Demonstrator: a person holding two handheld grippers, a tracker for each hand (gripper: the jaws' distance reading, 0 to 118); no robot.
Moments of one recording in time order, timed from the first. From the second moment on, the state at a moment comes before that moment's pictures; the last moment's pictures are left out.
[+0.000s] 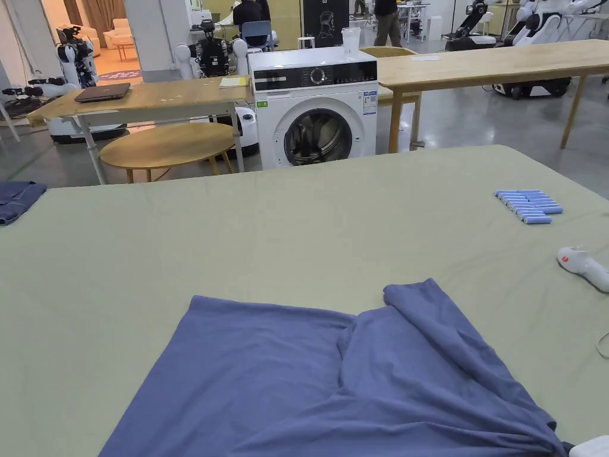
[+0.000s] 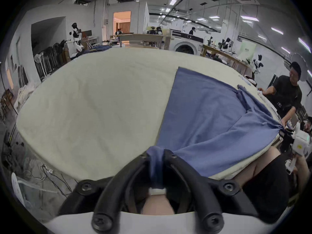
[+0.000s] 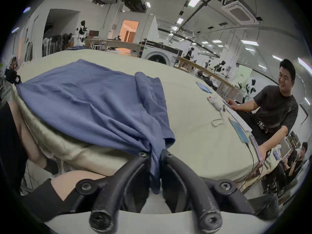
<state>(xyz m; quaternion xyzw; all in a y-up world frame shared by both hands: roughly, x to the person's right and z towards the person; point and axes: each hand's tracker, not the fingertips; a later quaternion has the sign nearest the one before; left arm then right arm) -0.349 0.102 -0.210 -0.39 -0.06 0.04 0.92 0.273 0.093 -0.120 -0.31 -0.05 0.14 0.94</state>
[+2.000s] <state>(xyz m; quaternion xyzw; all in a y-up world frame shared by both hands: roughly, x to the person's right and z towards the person) -0.137 0.121 -0.559 -0.45 -0.15 -0.14 0.87 0.263 0.153 -0.169 -0.29 -0.06 -0.05 0.95</state>
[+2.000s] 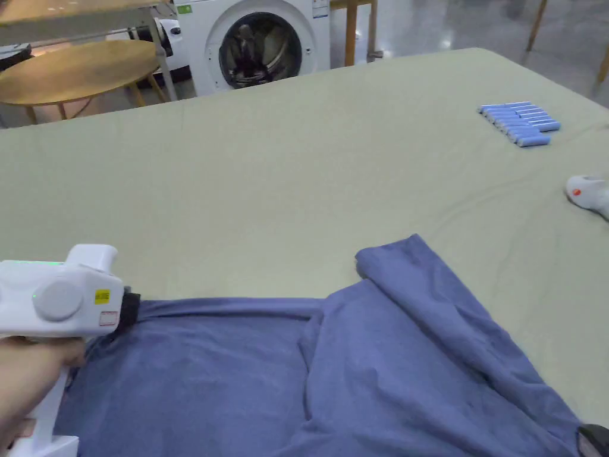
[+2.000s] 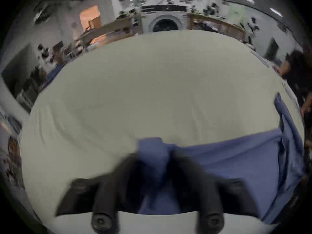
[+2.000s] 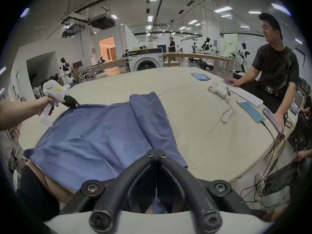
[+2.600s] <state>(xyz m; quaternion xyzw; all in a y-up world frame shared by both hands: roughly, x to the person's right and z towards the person) -0.169 0.142 -0.540 -0.43 -0.15 -0.06 0.89 0.336 0.110 -0.396 -0.44 -0.05 -0.09 0.89</state>
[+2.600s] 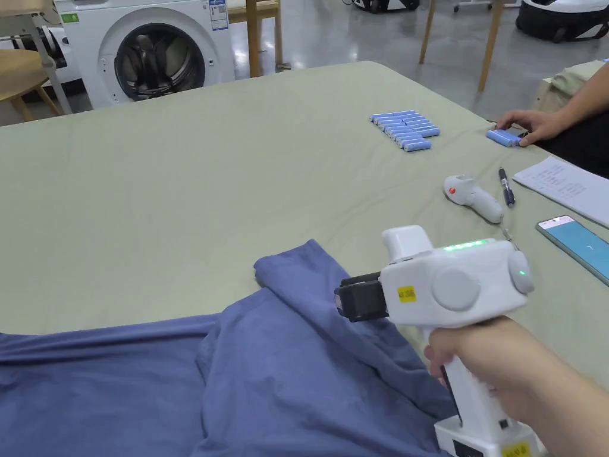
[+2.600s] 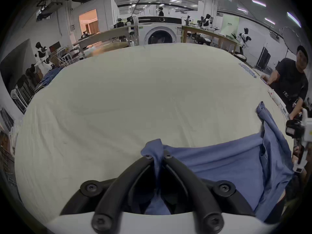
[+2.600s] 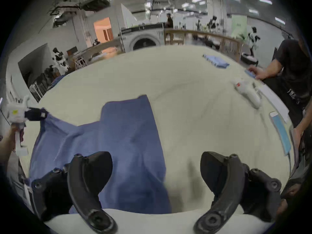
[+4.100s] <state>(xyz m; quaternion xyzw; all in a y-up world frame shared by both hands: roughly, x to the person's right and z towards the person) -0.283 0.533 -0.405 -0.04 -0.11 0.01 0.99 0.280 0.525 -0.348 -0.03 -0.03 -0.01 1.00</state>
